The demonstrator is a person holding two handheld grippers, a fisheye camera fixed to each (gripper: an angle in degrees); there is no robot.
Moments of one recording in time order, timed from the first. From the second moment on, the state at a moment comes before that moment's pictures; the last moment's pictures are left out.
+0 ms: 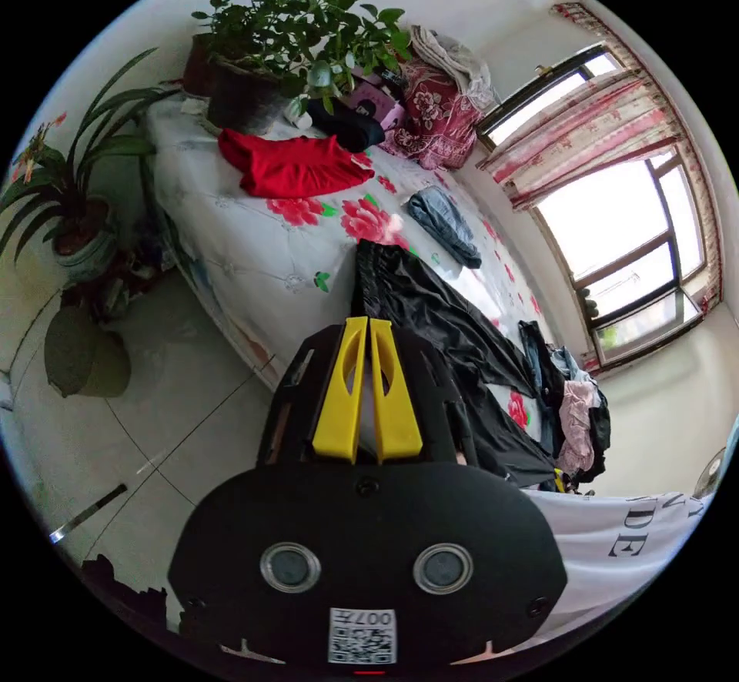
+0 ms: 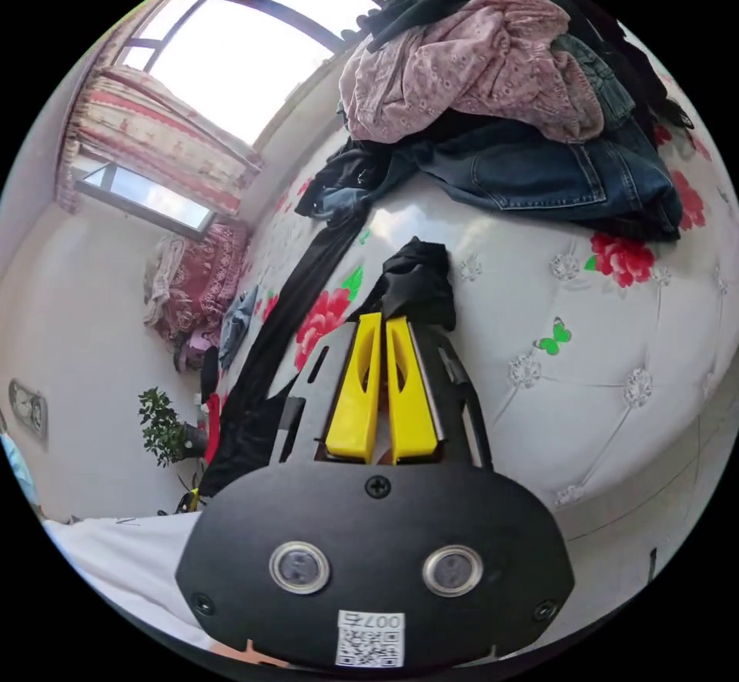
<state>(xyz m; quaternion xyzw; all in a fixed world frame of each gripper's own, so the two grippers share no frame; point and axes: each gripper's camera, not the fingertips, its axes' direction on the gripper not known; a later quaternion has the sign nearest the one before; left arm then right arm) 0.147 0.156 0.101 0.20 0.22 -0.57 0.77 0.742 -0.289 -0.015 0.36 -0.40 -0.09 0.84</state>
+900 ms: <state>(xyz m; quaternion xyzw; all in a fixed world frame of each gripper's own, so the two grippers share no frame) 0.075 0.176 0.119 0.30 0.32 -0.64 0.63 0.701 -0.302 -0.103 0.40 -0.51 -0.11 0.75</state>
